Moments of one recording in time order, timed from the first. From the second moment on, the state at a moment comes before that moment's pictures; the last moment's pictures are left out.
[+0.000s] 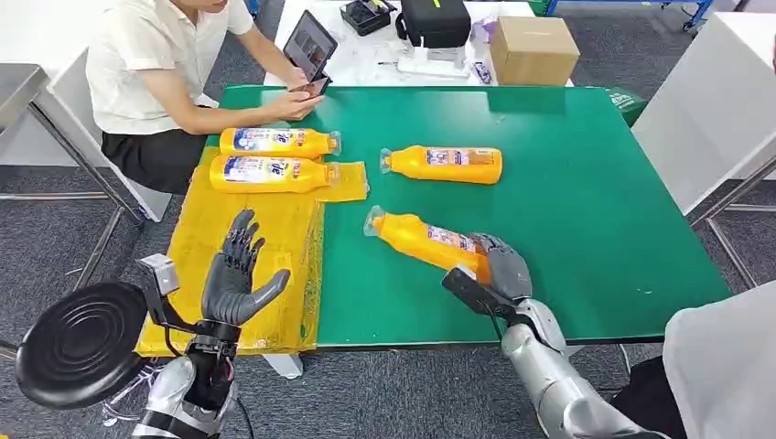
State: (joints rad) left arm -0.09 -0.07 -0.33 -1.46 0.37 -0.09 -0.17; right arm -0.51 0.01 0.16 -0.48 0.82 -0.43 -0.49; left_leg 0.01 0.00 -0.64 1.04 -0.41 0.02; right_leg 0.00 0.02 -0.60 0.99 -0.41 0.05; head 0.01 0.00
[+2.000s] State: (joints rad) left arm -0.16 -0.12 -0.51 -1.34 0.57 -0.13 -0.20; right arm -0.33 0.18 0.56 -0.85 0.41 -0.29 -0.58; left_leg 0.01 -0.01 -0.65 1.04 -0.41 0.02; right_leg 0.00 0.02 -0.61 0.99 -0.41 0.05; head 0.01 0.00
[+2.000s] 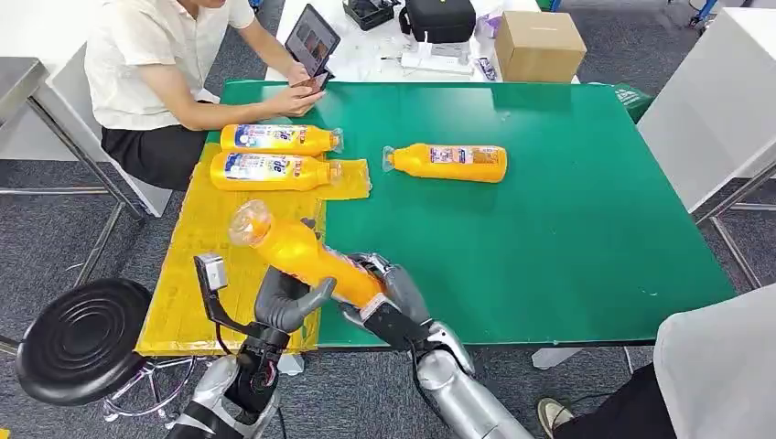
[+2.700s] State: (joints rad) left arm -0.22 -0.13 -0.51 -1.24 0.67 -0.16 -0.20; right arm -0.36 0.22 0.59 -0.79 0.40 -0.27 -0.59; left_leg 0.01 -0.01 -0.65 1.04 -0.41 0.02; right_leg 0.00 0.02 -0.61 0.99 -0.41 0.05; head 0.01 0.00
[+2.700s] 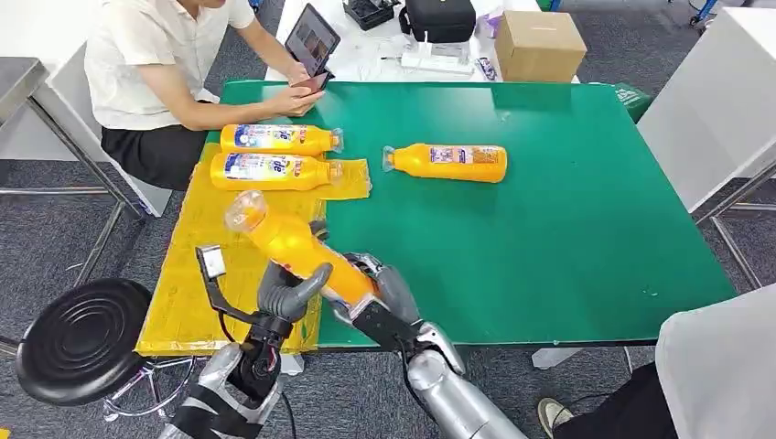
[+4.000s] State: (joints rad) left arm -0.54 -0.07 -0.37 -0.74 -1.01 0.51 -0.16; right arm -0.35 0.24 0.67 -0.73 0.49 -0.29 -0.64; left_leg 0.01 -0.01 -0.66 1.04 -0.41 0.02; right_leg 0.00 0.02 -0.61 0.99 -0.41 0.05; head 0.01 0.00
